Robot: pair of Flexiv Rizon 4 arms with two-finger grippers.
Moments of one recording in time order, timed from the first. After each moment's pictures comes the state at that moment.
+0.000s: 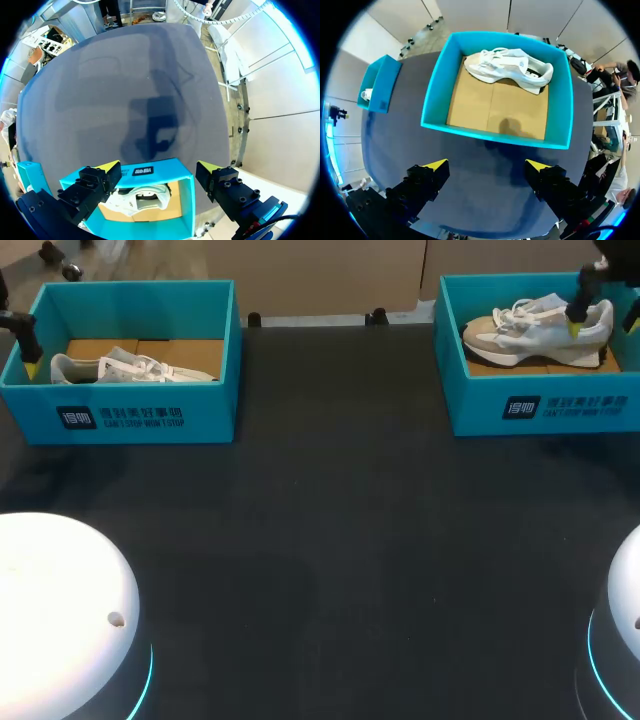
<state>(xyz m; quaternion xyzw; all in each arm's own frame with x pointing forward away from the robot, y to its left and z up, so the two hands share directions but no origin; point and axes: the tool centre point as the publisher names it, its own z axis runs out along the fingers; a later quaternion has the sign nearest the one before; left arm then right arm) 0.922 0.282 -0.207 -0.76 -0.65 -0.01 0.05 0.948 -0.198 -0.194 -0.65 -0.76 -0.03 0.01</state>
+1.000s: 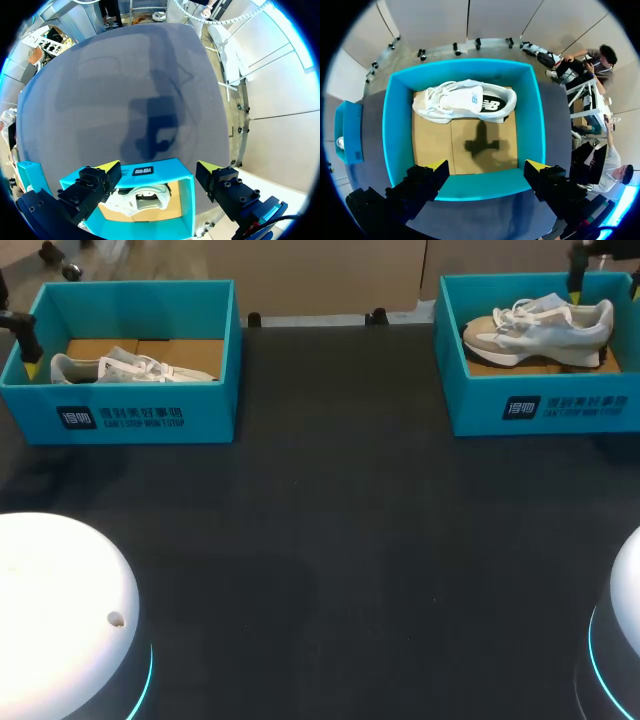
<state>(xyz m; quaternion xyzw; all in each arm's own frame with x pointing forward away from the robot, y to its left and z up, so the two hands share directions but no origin) 0.922 0.282 -0.207 -0.76 -0.65 -0.01 0.05 1.066 -0.251 -0.220 -0.73 -0.68 0.02 -0.09</state>
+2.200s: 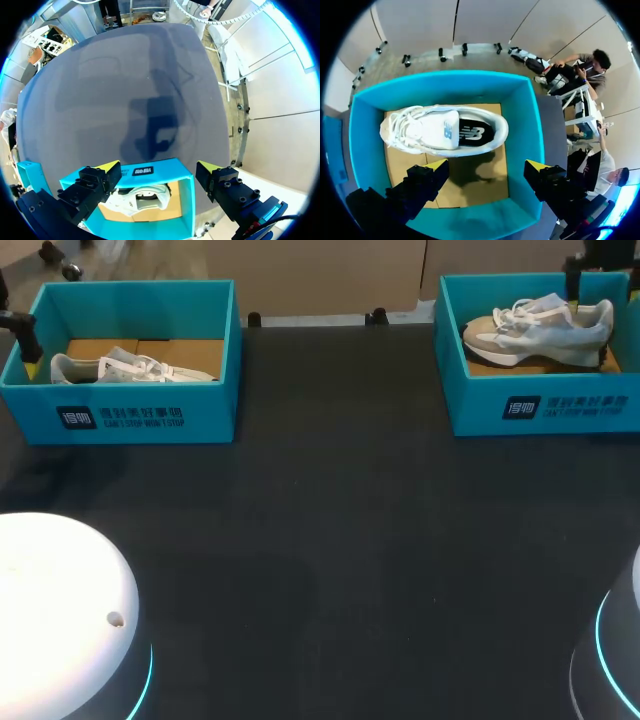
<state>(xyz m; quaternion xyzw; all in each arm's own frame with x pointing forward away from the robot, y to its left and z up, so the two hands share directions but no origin) 0.922 0.282 -0.207 -0.76 -0.65 -0.01 0.05 1.134 -0.291 -0.284 -0.73 -0.67 0.04 -0.15</state>
